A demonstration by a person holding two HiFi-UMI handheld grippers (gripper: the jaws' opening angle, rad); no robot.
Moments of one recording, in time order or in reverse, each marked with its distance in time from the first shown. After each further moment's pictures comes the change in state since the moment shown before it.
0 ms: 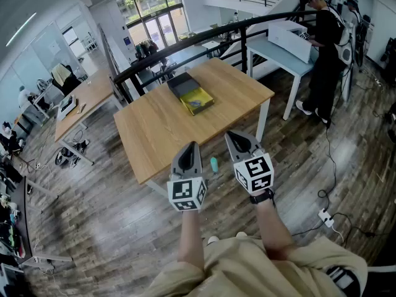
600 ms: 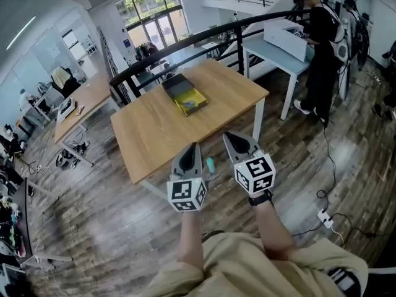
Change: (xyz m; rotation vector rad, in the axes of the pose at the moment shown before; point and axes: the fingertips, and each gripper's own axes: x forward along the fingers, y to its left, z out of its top) left arm 0.008 -0.053 -0.007 -0.009 0.016 -0.023; right arm -0.035 -0.029 -0.006 0.098 -0.044 0.034
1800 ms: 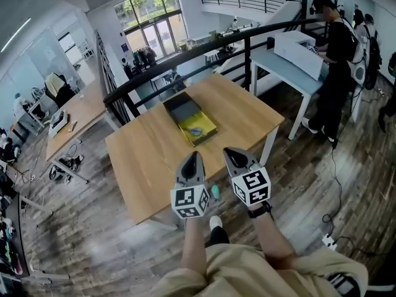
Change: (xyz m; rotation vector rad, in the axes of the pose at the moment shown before) left arm 0.203 0.152 -0.054 -0.071 0.009 0.032; right arm 0.231 -0.078 -0.070 -0.012 0.117 -0.008
